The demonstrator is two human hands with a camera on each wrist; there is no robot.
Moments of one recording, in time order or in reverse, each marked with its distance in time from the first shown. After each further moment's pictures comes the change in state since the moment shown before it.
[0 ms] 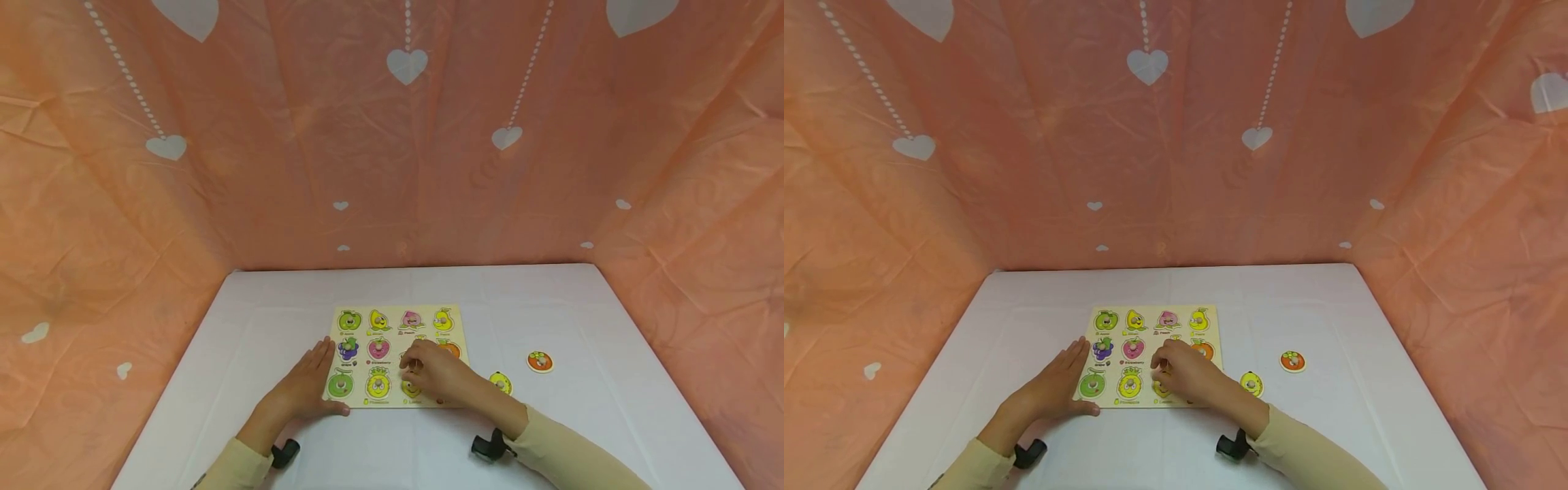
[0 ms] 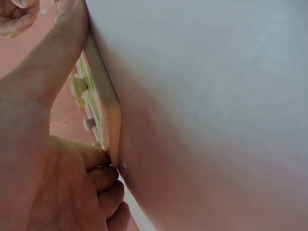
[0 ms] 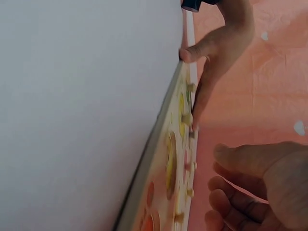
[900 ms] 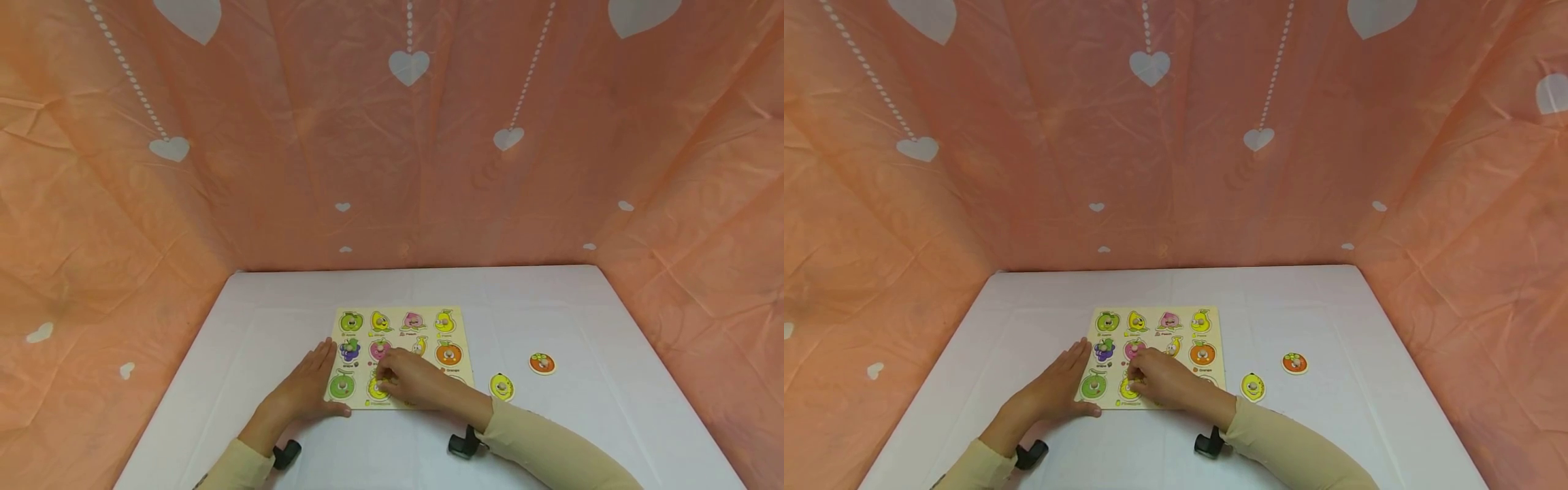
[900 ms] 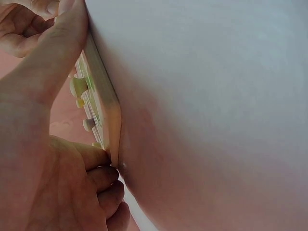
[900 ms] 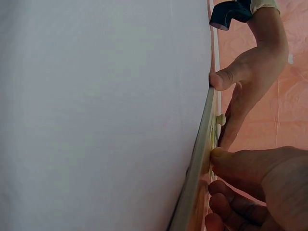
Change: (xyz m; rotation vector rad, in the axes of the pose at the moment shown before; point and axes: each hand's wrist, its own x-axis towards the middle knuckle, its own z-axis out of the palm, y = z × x) left_hand -0.001 -0.001 0.001 0.010 0.002 0.002; right_hand 0.030 -0.012 0.037 -0.090 -0.105 -0.070
